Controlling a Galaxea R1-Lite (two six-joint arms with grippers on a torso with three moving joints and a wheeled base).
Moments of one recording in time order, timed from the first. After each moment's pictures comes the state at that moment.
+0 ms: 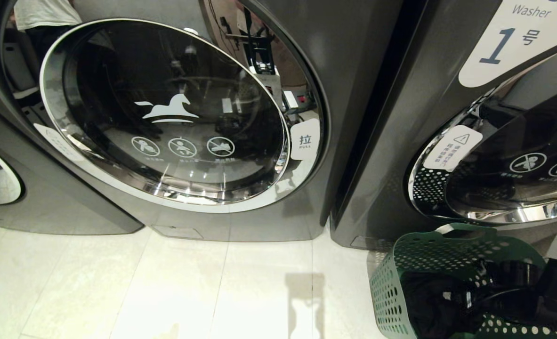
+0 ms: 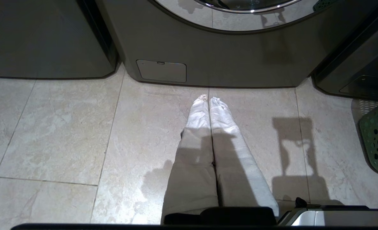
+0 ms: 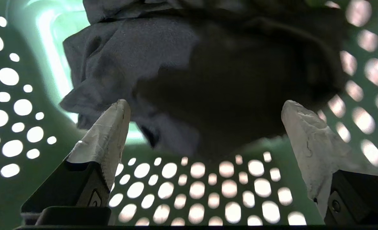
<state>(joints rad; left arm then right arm) 0.00 0.00 0.00 0.01 0.00 -0.01 -0.46 2.68 -0.88 -0.91 0.31 -0.21</state>
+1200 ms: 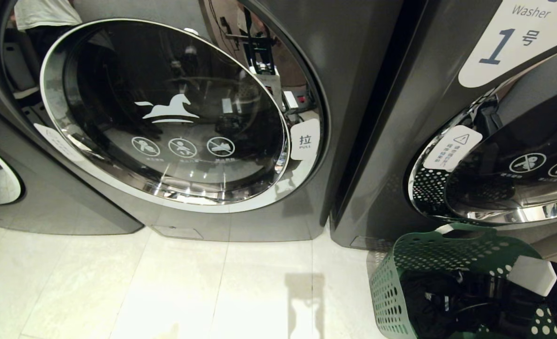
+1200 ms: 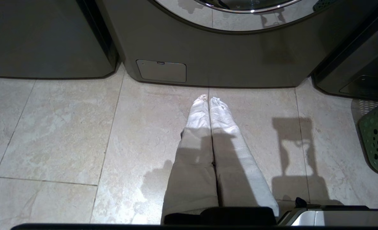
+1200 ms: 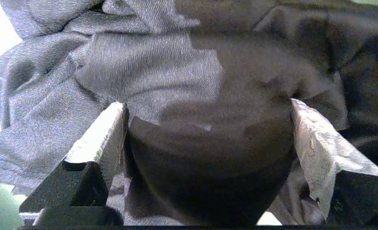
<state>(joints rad) 0.00 0.00 0.00 0.01 0.00 -0.01 -0.43 3.04 -1.27 -1.00 0.35 -0.19</state>
